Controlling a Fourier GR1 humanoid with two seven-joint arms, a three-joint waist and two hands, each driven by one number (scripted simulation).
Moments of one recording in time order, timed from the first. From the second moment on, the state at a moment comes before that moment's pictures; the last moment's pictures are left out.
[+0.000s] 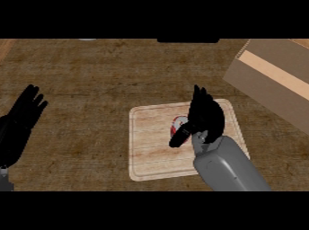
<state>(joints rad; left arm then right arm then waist) -0.02 0.40 0.03 -1.64 0.38 0.07 0.22 -0.49 -0.02 0.42 -1.48 0.76 0.13 1.25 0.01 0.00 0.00</state>
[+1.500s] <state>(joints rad) -0.02 0.36 0.06 -1.64 0.34 0.04 0.24 -0.51 -0.01 0.50 -1.34 0.76 0.06 1.21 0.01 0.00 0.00</state>
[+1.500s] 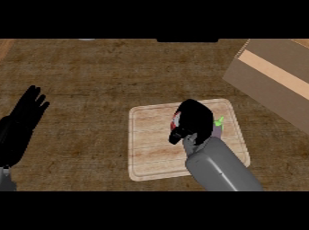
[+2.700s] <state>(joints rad) 0.00 0.32 0.09 -1.63 0.31 0.00 0.21 -0.40 -0.51 0.46 -1.62 0.71 0.25 0.30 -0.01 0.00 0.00</state>
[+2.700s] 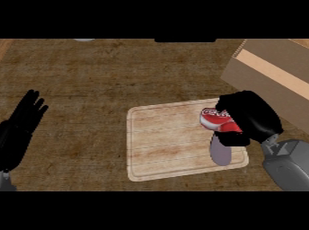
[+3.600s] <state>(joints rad) -0.01 0.30 0.10 -1.67 0.30 0.00 0.26 -0.55 -0.59 0.00 -1.92 0.62 0.37 0.55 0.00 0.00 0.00</state>
